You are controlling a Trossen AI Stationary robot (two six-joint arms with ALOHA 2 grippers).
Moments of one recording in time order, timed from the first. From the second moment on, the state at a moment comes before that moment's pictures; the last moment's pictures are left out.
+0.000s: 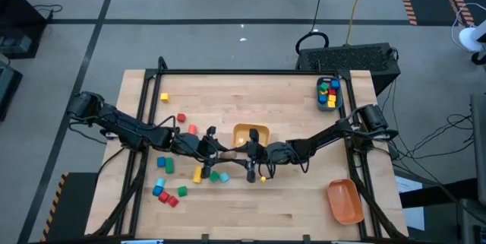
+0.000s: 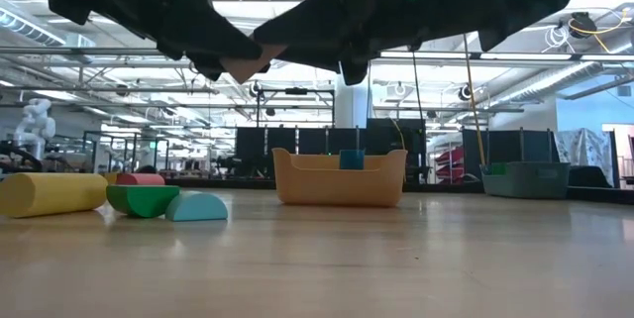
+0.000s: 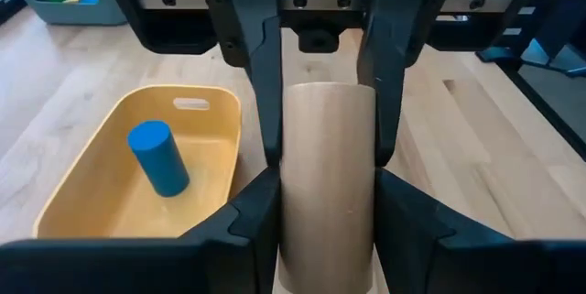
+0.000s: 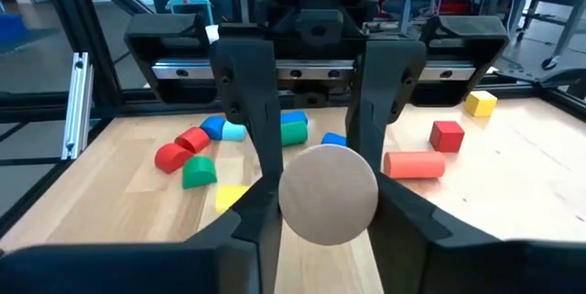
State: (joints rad) left arm -0.26 1.35 0.56 0.38 -0.13 -0.10; right arm 0.24 1.87 0.91 0.80 0.31 0.11
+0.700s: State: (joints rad) left arm -0.26 1.24 0.56 0.04 -0.20 -0.28; right arm 0.11 1.77 1.18 -0.20 0.40 0.09
